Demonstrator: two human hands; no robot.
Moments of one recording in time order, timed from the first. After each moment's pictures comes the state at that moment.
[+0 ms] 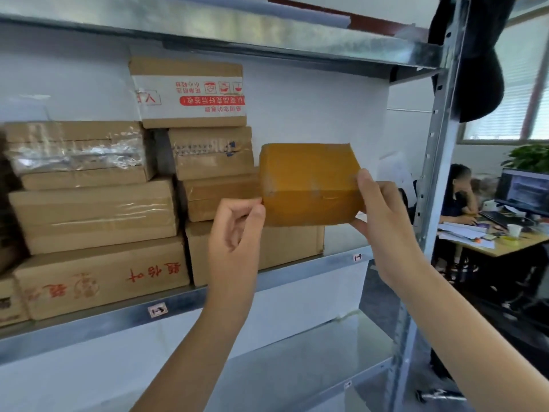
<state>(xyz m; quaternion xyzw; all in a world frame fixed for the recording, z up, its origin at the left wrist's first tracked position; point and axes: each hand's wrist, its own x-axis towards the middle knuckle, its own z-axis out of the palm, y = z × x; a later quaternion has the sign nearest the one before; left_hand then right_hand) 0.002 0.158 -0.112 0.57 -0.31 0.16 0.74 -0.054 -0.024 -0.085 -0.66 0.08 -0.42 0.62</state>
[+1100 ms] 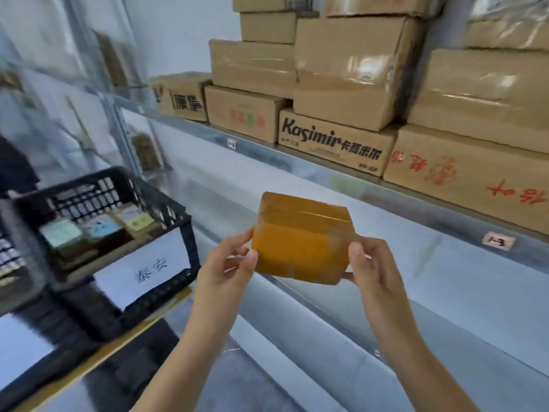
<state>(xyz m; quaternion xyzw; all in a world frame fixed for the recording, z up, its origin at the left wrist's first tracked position) -0.117 0.484 -0.279 0.68 0.19 0.31 0.64 -0.006 0.306 -0.272 -0.73 -0.21 0.02 0.65</state>
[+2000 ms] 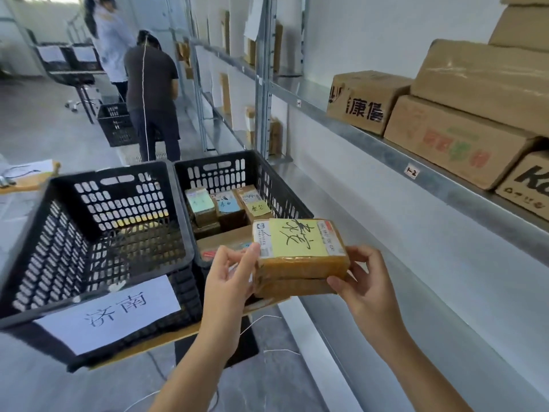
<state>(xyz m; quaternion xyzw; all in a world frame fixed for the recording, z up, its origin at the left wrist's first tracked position) -0.212 0.658 -0.302 0.49 0.36 0.43 0.67 -0.023 0.554 -0.318 -0.59 -0.41 0.25 0.65</state>
